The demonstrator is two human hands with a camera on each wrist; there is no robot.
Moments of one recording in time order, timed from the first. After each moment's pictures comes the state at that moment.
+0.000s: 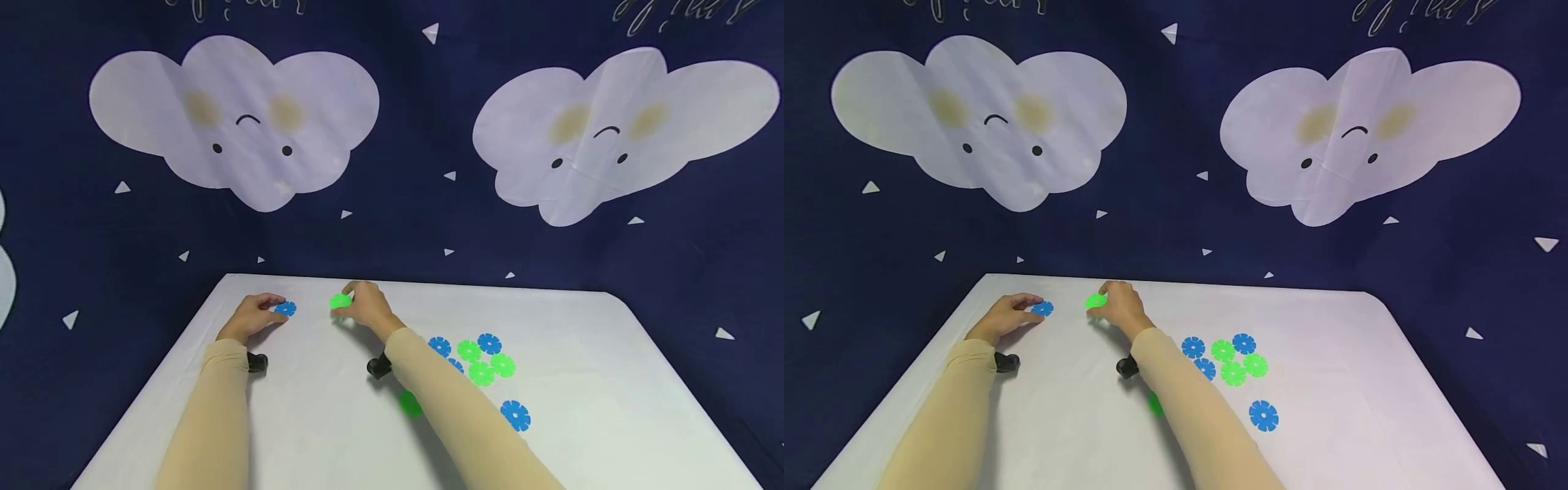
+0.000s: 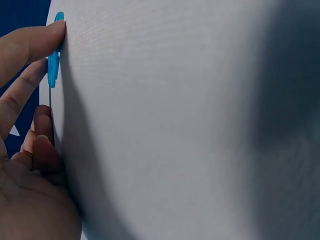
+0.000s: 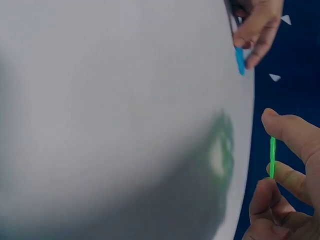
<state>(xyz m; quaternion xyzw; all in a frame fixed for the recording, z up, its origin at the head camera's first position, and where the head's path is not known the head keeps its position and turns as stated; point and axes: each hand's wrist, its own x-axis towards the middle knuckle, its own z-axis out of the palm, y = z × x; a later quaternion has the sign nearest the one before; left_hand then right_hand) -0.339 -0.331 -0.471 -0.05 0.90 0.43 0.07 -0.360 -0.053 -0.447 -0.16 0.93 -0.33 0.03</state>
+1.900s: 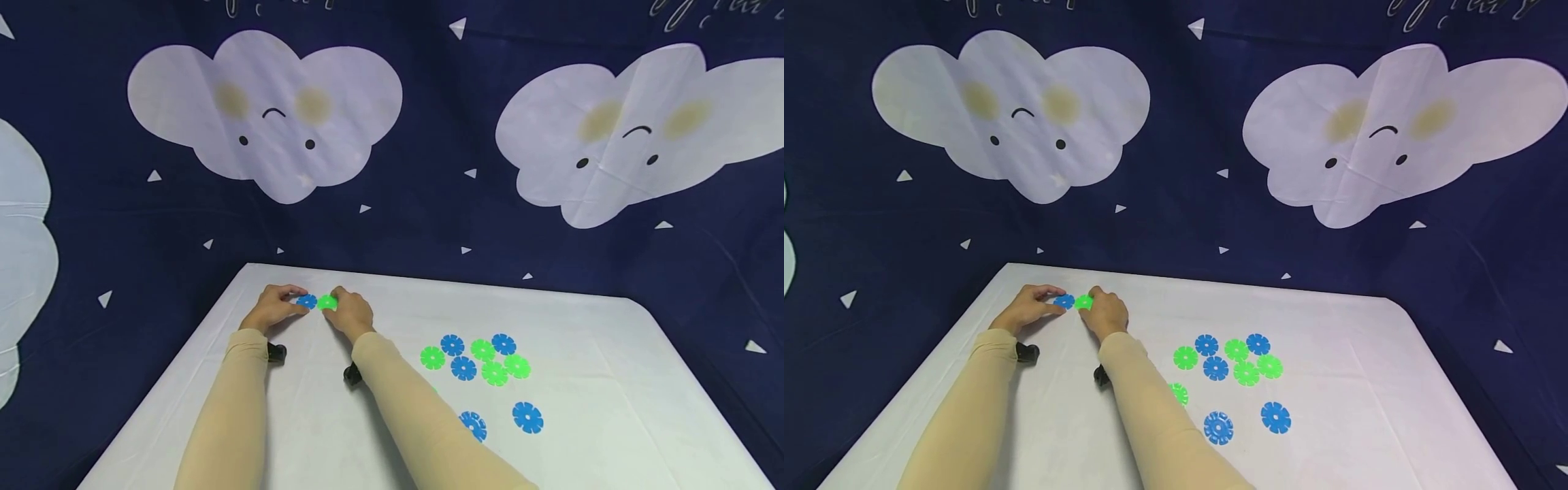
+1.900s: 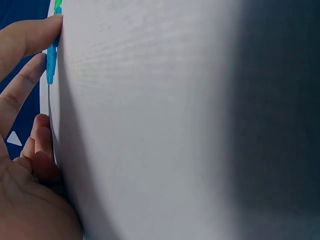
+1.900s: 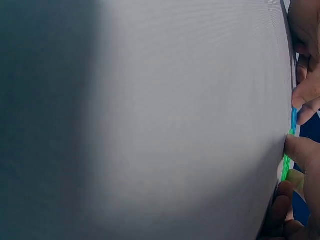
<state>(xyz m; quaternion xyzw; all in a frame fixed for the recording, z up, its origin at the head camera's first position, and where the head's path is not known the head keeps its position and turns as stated) -0.340 -0.323 -0.470 -0.04 0.91 0.41 0.03 -0.342 -0.128 -0.468 -0.10 0.97 -0.23 0.03</state>
